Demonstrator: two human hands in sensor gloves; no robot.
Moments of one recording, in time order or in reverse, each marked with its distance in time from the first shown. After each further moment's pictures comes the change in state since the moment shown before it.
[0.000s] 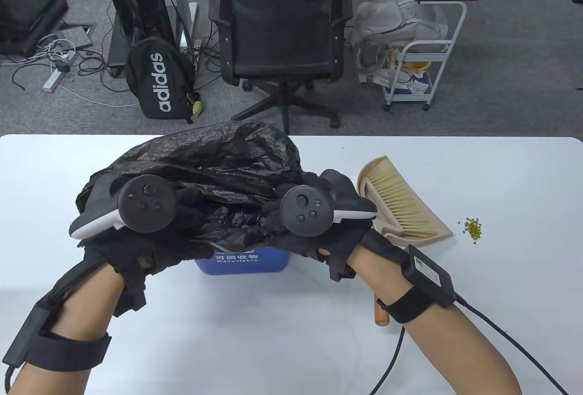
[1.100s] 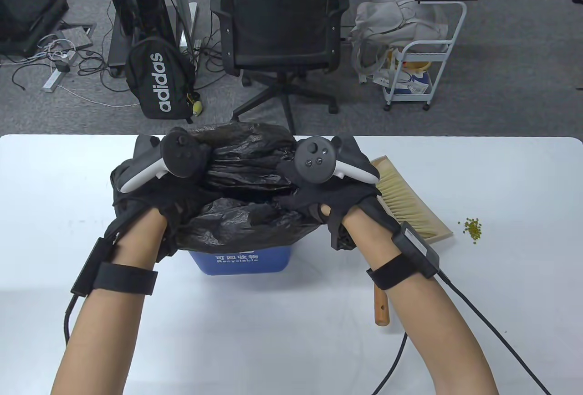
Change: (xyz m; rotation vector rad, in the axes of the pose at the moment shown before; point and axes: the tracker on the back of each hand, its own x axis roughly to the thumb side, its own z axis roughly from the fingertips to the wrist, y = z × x) left_hand -0.050 -0.020 -0.097 -0.069 0.355 -0.093; right_hand -0.086 0.005 -0.026 0.034 0.348 -0.215
